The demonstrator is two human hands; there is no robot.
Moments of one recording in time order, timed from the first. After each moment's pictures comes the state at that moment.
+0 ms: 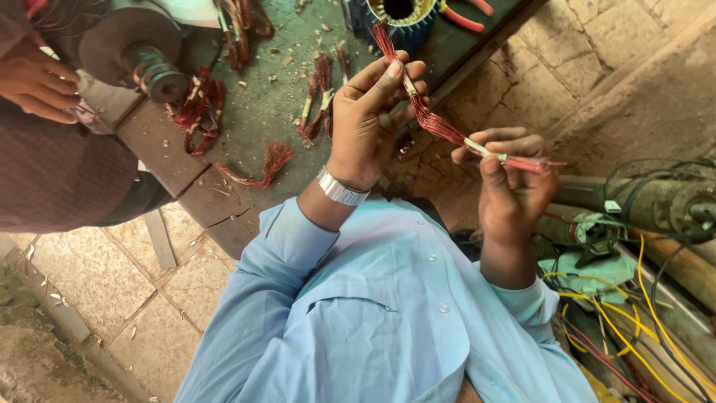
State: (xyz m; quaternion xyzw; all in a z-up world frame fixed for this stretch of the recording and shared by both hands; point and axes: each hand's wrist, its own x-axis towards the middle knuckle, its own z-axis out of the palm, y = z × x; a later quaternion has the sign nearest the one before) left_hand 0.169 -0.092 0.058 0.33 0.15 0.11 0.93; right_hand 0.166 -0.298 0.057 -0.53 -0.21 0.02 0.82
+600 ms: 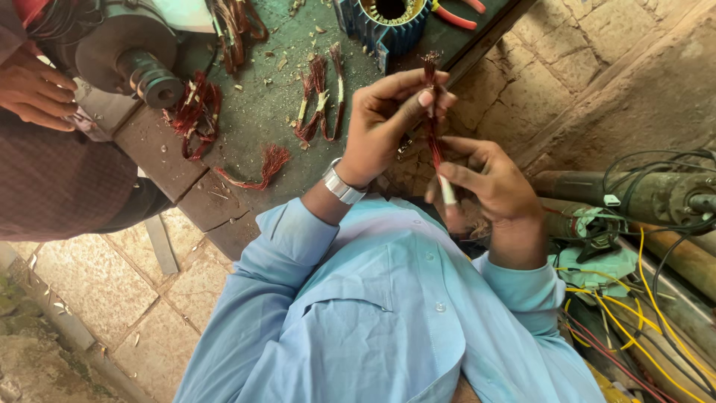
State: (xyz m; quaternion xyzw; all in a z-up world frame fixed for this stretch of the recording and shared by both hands) left_hand 0.168 -0.100 0.048 0.51 -0.06 0.09 0.85; right_hand 0.201 -0.316 0.050 -0.43 -0.11 0.49 0.75
